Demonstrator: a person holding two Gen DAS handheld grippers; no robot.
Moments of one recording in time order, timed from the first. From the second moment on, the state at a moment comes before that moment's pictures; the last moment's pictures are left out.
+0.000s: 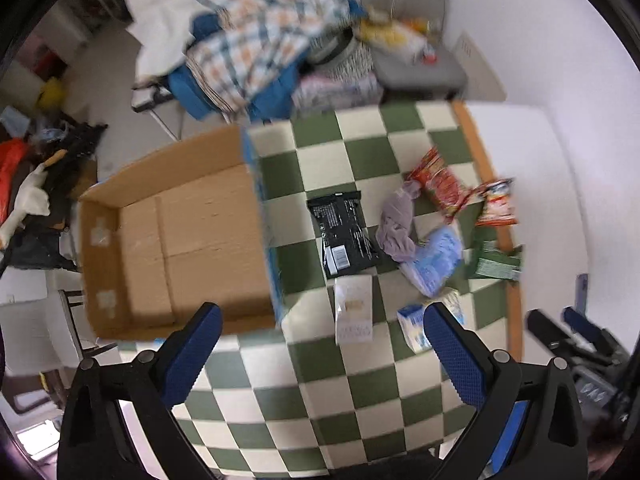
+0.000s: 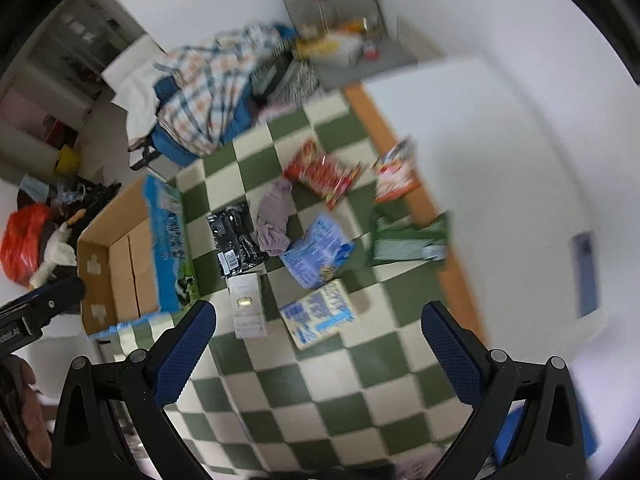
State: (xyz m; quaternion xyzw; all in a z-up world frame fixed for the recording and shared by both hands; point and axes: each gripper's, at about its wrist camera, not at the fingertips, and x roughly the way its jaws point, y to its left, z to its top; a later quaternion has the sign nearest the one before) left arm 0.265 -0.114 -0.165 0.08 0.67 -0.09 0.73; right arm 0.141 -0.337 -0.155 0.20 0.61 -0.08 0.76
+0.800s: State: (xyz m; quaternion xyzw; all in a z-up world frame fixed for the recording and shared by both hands) left arm 0.357 -0.163 -0.416 0.13 0.82 -0.03 0.56; right arm 0.229 -0.319 -0.416 0.35 0.70 -0.14 0.60
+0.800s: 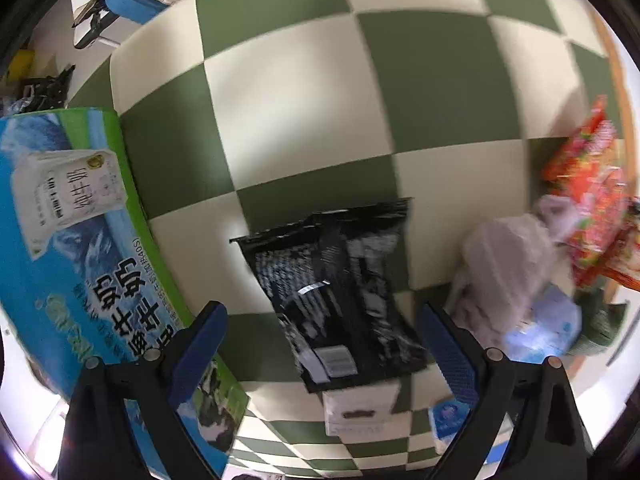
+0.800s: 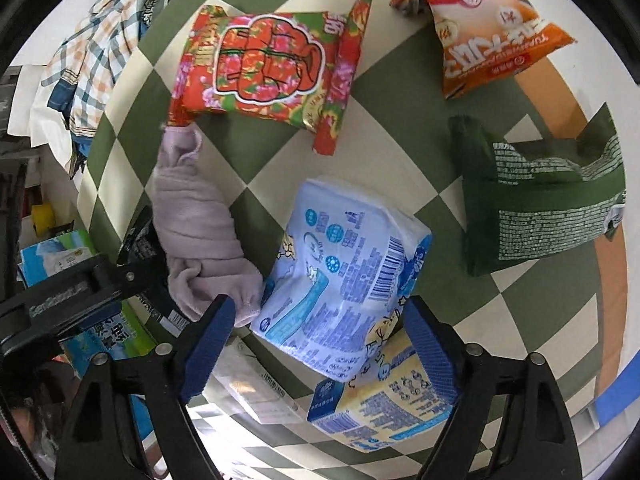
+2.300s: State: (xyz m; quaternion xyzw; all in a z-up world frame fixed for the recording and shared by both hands) left arm 0.274 0.054 -0.173 -0.04 0.67 -0.07 0.74; right arm 0.230 -0.134 -0.210 0.19 0.65 0.13 0.72
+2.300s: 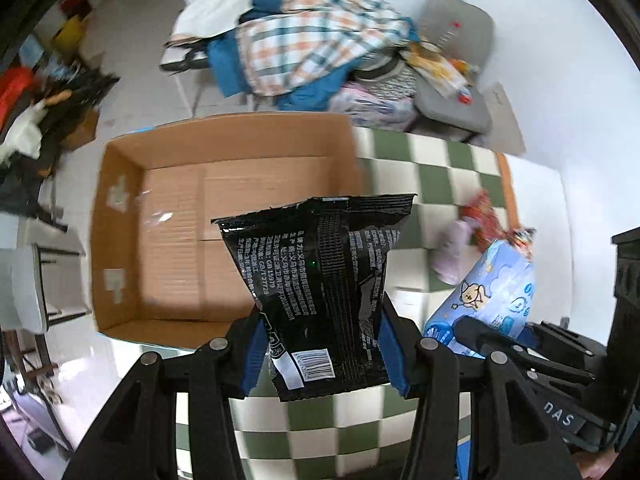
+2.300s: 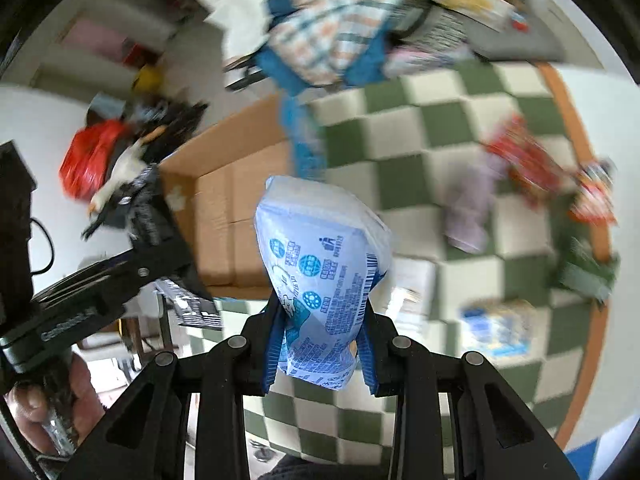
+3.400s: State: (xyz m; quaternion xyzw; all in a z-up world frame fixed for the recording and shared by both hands) left arm 0.422 0.171 -0.334 -0.08 0.76 -0.08 0.64; right arm 0.410 0.078 -0.349 -0.01 0.73 0.12 0.67
